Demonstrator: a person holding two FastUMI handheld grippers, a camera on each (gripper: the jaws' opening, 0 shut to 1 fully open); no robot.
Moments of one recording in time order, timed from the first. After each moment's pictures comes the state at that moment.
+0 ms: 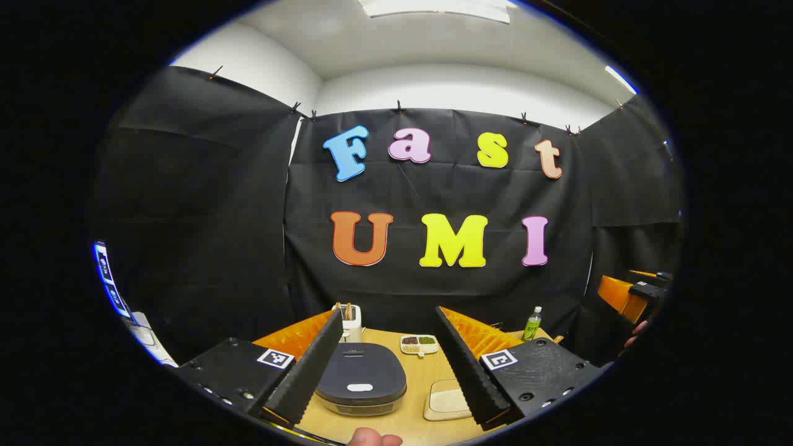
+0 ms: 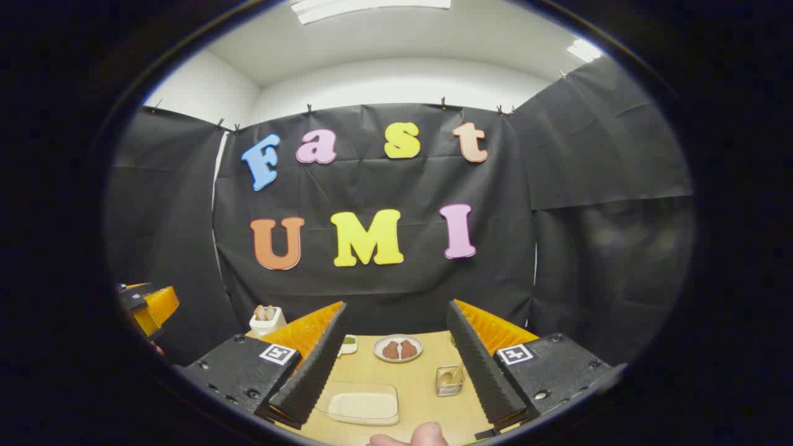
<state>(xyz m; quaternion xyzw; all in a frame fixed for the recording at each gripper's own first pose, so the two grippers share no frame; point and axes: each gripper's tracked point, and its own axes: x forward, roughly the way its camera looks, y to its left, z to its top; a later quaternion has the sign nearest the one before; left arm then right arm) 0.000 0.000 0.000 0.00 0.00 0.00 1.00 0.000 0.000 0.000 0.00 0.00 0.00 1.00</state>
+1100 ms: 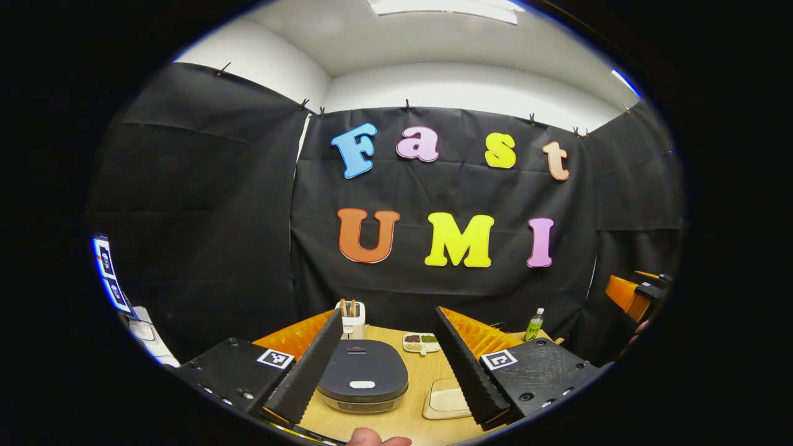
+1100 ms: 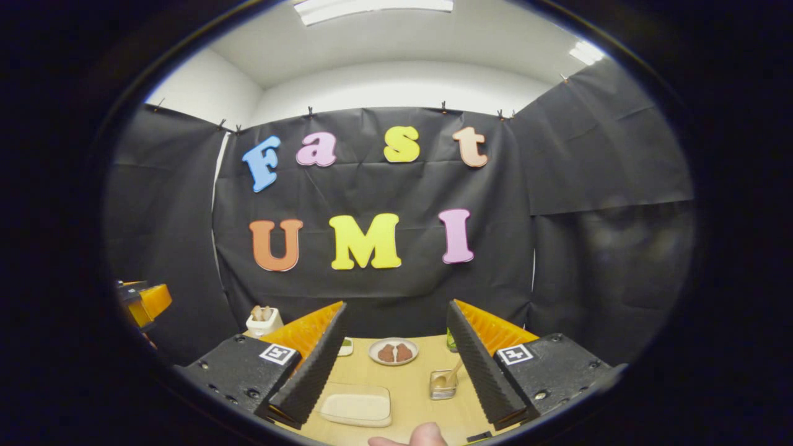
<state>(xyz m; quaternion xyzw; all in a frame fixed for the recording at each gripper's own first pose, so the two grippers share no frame) -0.003 0.010 -0.003 -0.02 0.02 0.02 1.00 0.003 -0.020 0.007 0.00 -0.01 0.00 1.00</state>
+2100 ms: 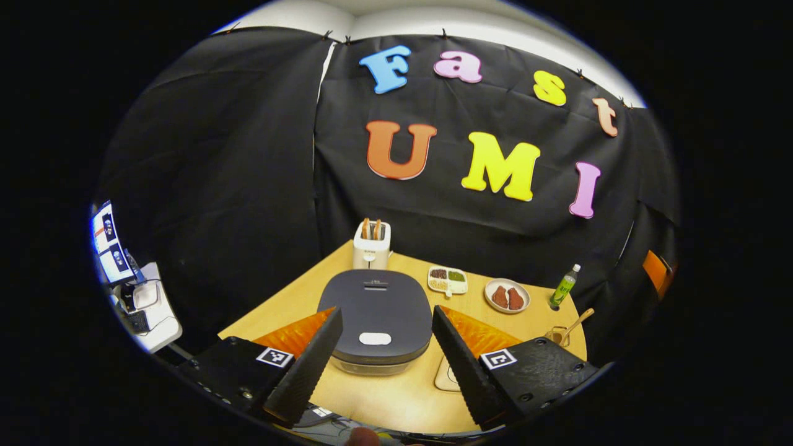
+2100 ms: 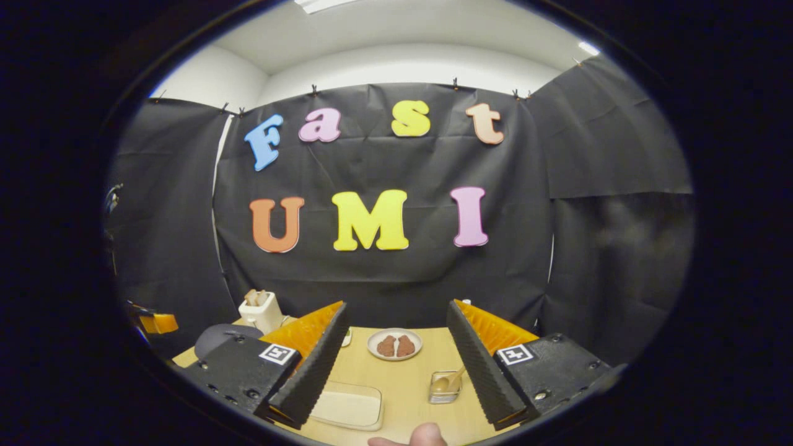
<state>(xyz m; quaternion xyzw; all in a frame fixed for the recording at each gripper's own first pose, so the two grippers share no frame) 0.039 0.032 -0.140 -0.06 0.24 0.08 0.96 0.089 -0.033 -0.046 -0.02 0.04 0.03 1.00</state>
